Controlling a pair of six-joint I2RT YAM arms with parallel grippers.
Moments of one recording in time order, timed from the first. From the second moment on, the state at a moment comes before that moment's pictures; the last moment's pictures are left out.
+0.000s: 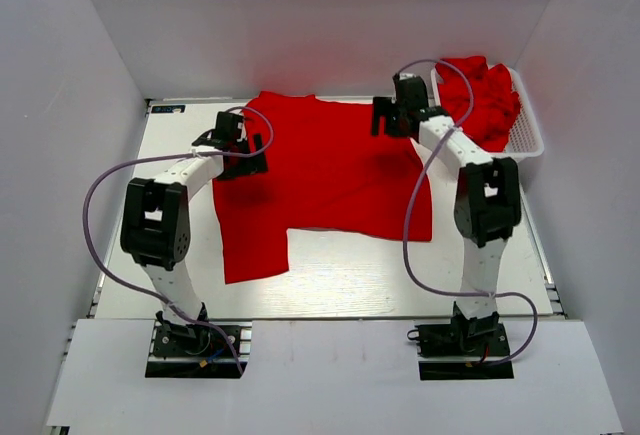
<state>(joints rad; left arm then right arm) -0.20 1.82 1.29 -0.41 -0.05 -0.33 0.30 2.00 1.63 -0.37 0.02 0.22</state>
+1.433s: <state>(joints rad) -0.19 2.06 1.44 -0.29 -0.02 -0.32 0.22 2.57 2.15 -0.16 0.32 0.22</state>
